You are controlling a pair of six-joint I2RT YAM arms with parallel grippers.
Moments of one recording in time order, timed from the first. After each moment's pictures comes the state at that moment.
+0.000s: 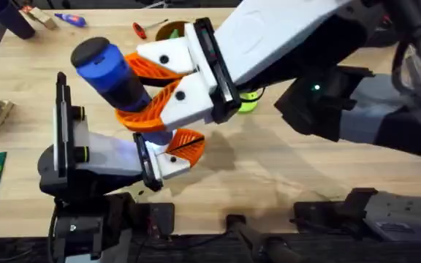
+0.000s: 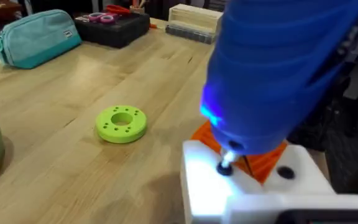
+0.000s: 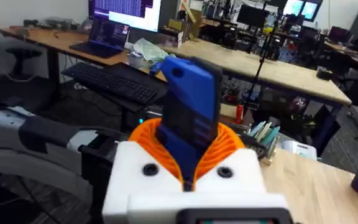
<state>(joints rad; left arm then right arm) 0.13 0.00 0.01 -0.15 1.33 0.02 0.81 1.42 0.88 0.82 -1.07 0.03</state>
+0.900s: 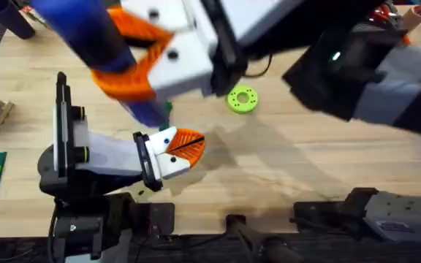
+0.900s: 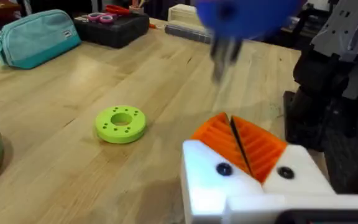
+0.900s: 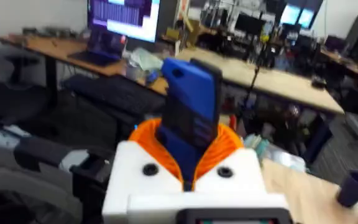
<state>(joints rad) 0.13 0.00 0.01 -0.15 1.34 0.02 0.79 1.42 1.04 0.70 -1.09 0.05</state>
